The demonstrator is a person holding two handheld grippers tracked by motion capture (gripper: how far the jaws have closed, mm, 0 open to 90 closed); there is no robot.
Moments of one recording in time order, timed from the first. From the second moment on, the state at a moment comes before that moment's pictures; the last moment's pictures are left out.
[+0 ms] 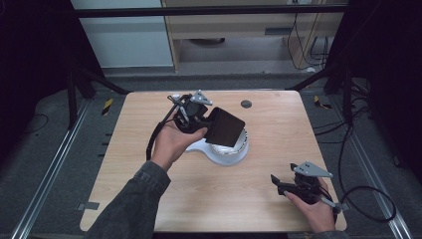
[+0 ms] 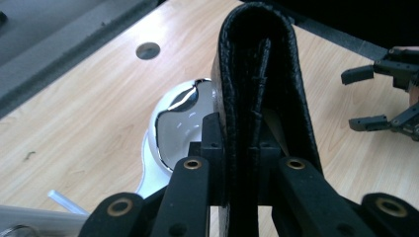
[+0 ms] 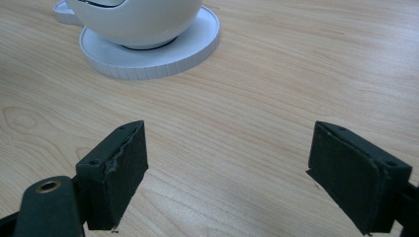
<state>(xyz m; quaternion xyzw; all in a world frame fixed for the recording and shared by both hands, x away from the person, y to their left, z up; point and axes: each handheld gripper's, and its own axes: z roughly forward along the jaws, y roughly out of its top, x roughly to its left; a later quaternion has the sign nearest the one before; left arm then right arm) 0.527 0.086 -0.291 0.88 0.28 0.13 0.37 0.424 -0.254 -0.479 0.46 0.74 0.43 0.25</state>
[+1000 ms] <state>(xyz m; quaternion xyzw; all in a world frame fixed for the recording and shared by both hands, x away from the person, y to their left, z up) 0.529 0.088 -0.320 0.87 0.30 0.13 0.37 0.424 -0.252 -0.482 0.45 0.75 0.42 0.24</state>
